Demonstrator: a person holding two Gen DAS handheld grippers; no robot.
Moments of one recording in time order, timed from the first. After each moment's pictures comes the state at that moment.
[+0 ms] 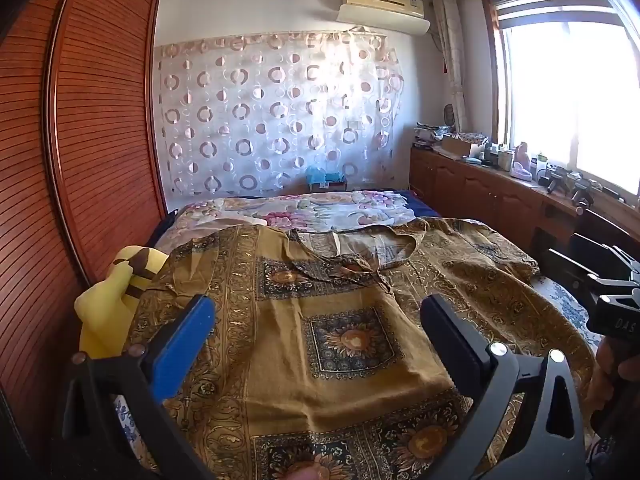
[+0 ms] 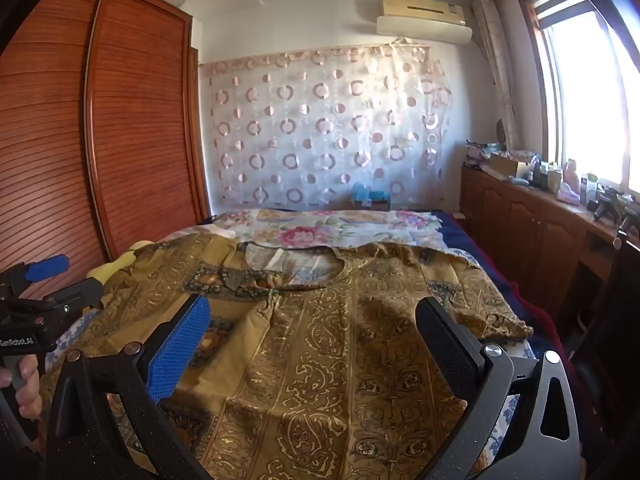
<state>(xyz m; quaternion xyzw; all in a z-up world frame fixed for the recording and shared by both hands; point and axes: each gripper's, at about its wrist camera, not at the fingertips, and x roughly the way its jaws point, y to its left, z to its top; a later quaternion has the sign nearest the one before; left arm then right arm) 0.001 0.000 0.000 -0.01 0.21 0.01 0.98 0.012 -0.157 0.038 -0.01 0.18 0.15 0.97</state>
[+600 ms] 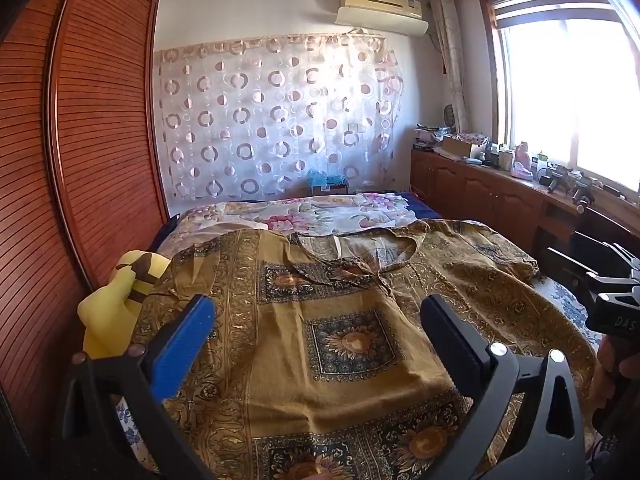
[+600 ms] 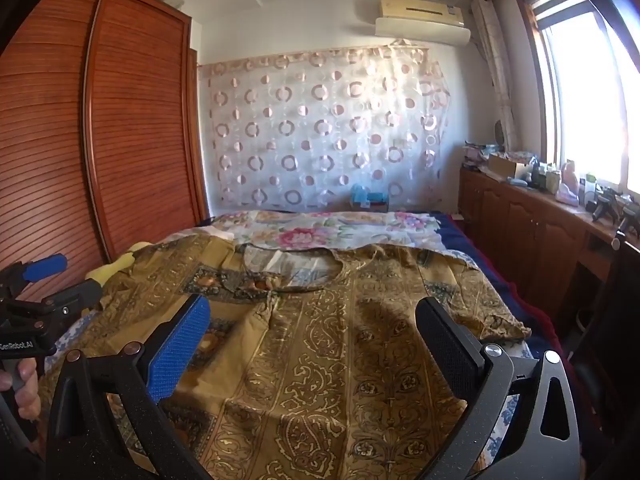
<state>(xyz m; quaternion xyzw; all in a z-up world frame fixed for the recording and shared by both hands) 0.001 -0.004 0.002 0.00 0.21 0.01 0.98 0.010 -0.158 0.038 -0.01 0.18 0.15 0.97</state>
